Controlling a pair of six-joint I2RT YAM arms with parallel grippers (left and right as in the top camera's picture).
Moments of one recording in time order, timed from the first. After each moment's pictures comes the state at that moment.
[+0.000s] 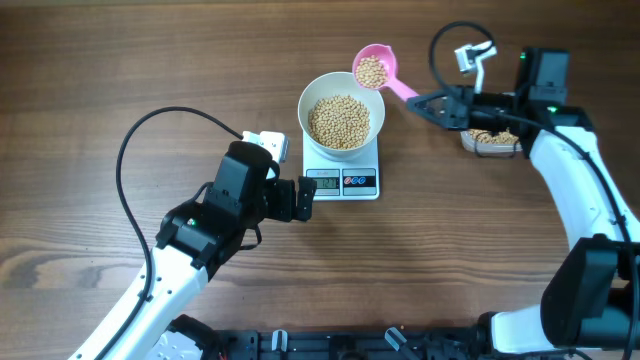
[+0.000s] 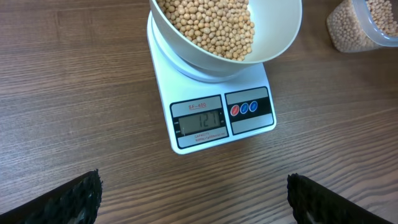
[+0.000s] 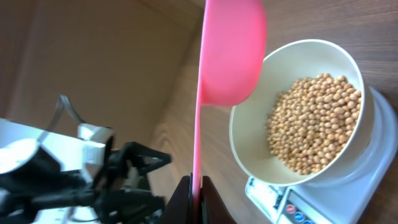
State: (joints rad) left arm -0.50 1.12 0.81 -0.55 0.08 -0.35; right arm -0.05 1.64 1.17 -0.43 -1.20 0.19
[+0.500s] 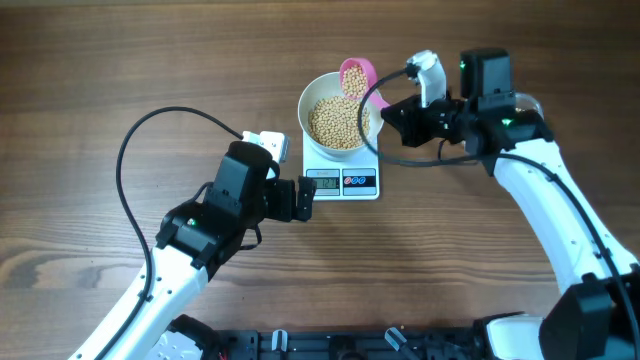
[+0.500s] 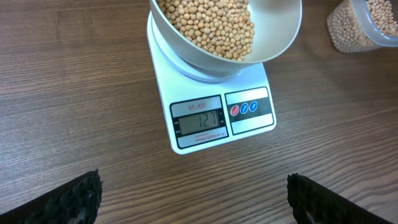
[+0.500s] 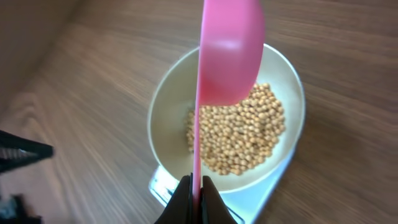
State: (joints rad) left arm -0.50 1.12 0.81 -0.55 0.08 -0.35; right arm 0.19 1.54 1.17 -0.49 -0.59 -0.05
